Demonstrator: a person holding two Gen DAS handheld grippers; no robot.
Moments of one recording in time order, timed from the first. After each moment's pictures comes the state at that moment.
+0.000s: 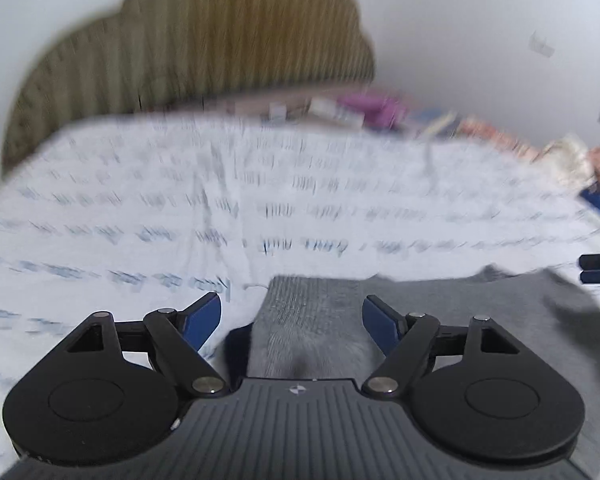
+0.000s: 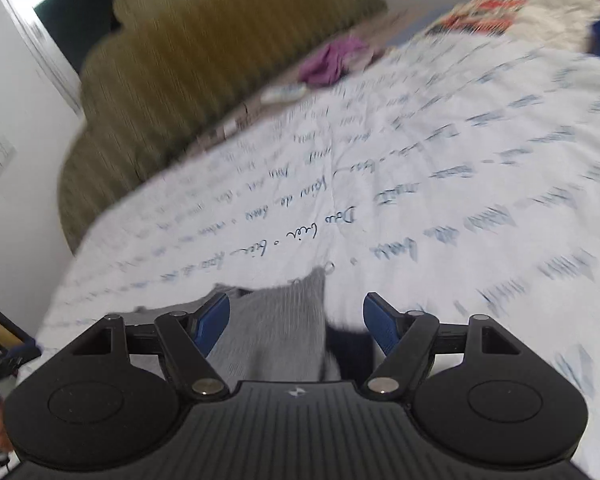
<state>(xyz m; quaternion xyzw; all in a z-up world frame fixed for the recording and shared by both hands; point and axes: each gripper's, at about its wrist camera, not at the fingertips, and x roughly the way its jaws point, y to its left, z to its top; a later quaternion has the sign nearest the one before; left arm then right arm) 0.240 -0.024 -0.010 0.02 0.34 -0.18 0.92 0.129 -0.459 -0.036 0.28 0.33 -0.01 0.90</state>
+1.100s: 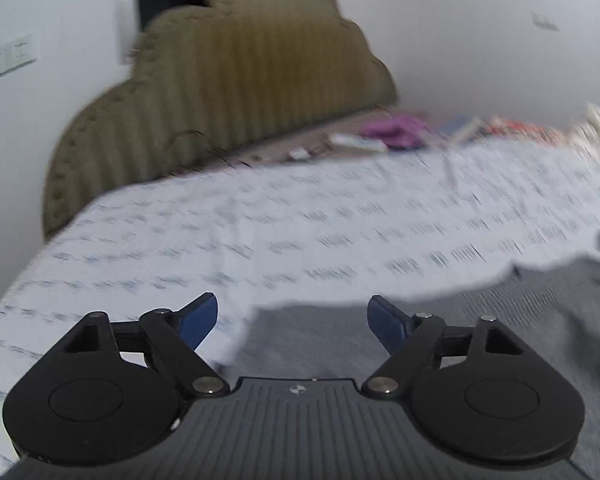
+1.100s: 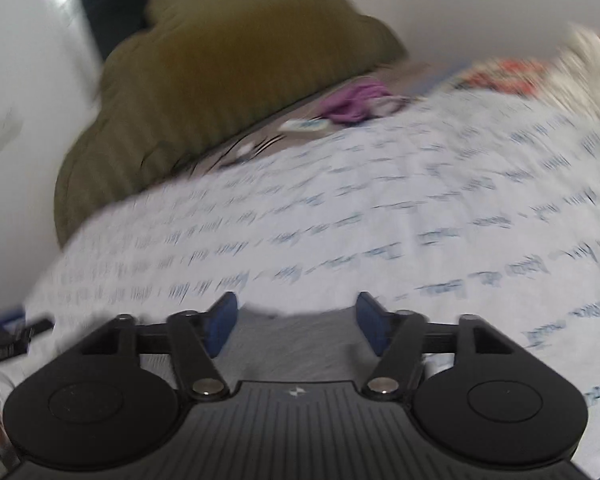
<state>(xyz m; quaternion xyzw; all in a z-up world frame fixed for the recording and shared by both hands) 0.182 -0.079 -0.011 0.12 0.25 -0.13 0.95 0.106 -0.382 -0.016 0.17 0.28 -0.02 0.94</state>
